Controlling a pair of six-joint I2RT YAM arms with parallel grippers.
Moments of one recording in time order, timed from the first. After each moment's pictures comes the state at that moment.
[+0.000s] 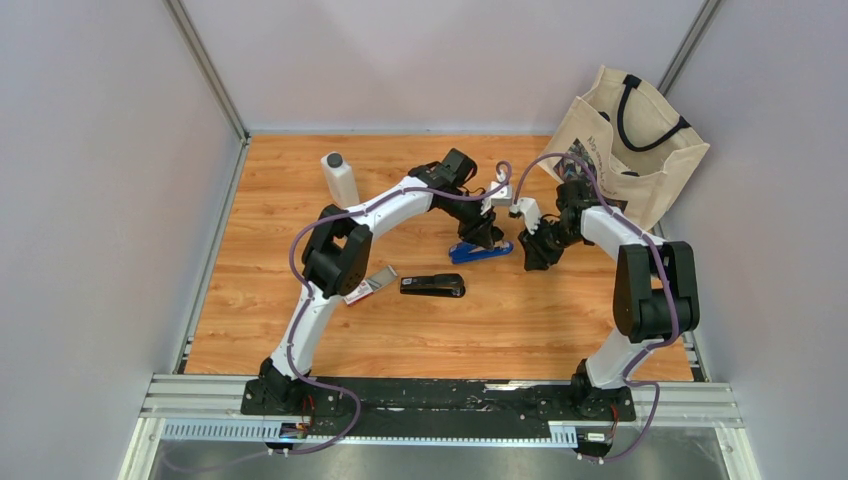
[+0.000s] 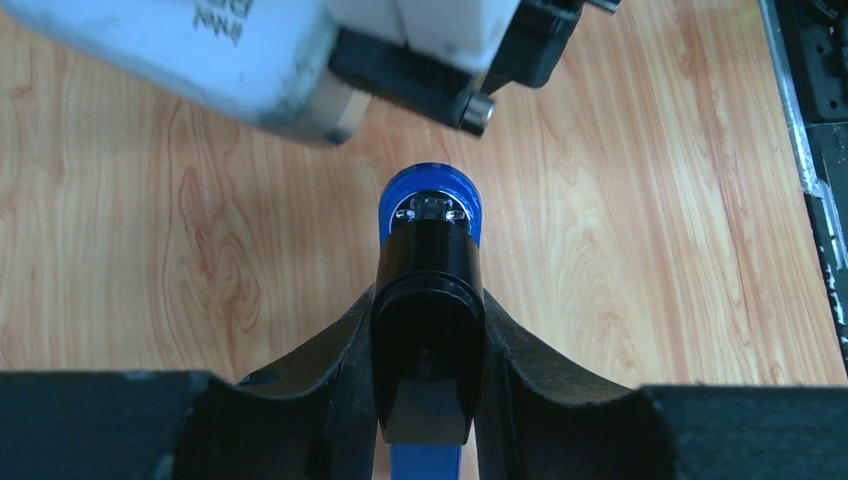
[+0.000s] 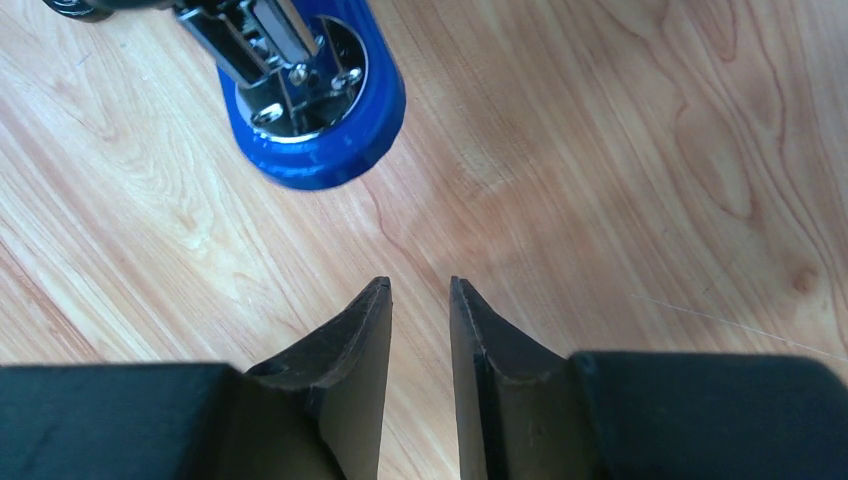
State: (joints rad) left arm -0.69 2.34 2.01 -0.65 0.93 0.65; right arm 0.07 1.69 1.07 -0.69 -0.54 -0.81
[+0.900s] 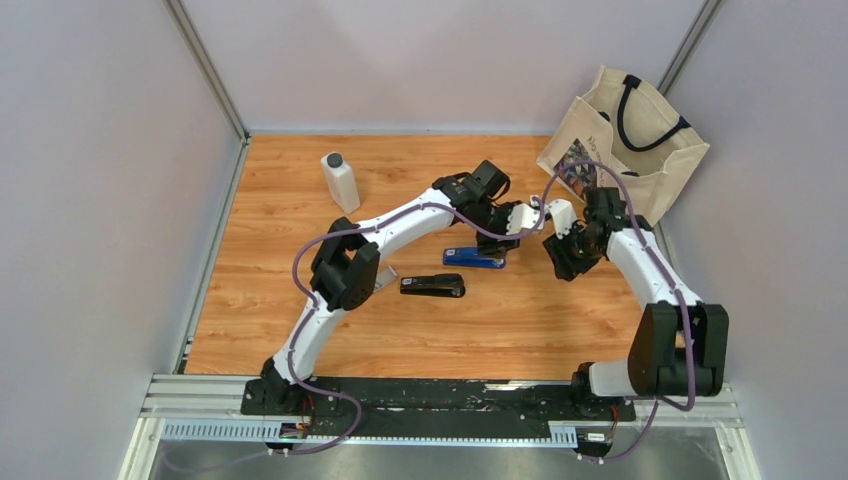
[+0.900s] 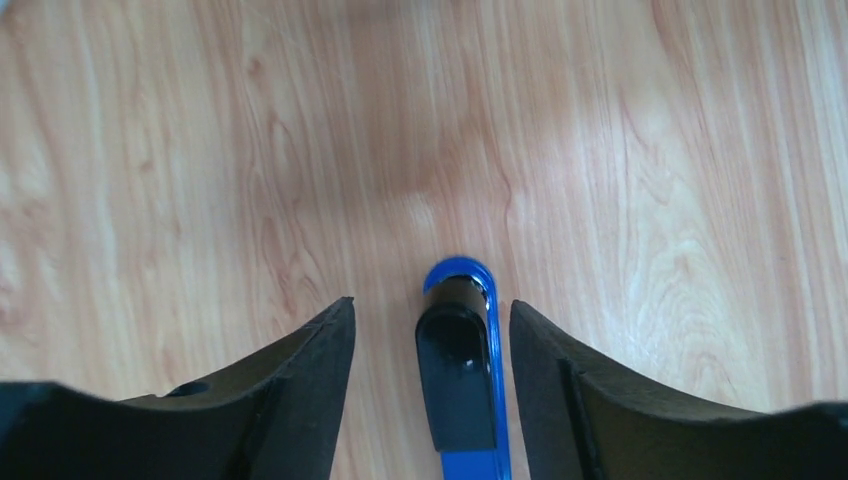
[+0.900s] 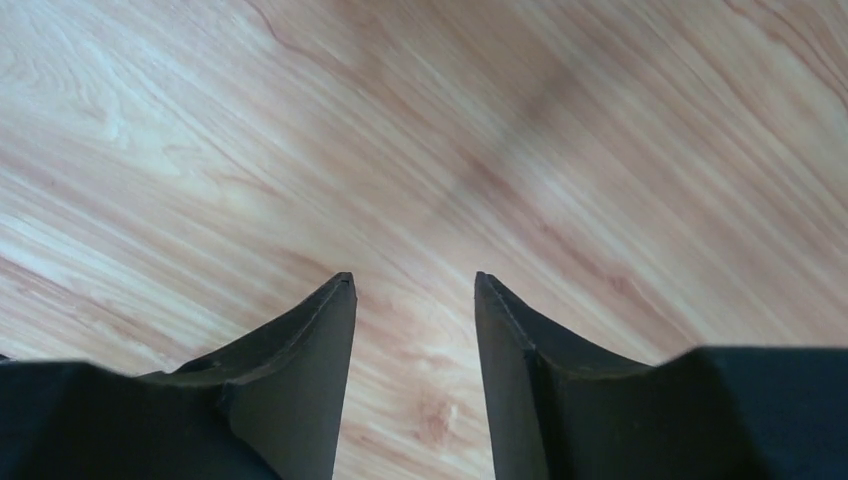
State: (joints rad) left arm -0.84 2.31 2.06 -0.71 0.55 0.78; right arm 0.00 1.40 0.97 -0.77 -0.28 -0.64
